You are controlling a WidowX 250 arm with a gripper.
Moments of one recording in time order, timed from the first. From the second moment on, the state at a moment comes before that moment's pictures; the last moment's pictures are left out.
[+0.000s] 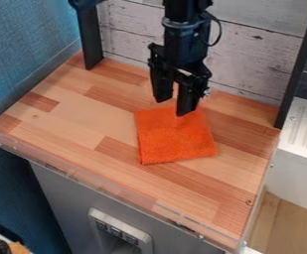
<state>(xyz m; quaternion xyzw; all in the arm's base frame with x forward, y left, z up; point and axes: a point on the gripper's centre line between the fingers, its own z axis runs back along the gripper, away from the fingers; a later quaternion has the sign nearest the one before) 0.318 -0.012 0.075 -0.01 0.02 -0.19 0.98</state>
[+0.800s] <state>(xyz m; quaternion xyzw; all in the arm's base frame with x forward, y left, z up) 0.320 -0.013 0.040 0.01 0.00 -0.18 0.98</state>
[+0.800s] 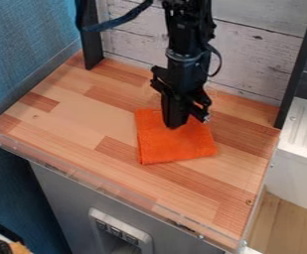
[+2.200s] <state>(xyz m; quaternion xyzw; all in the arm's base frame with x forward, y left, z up) 0.290 -0.040 0.010 -0.01 0.02 -0.11 0.99</state>
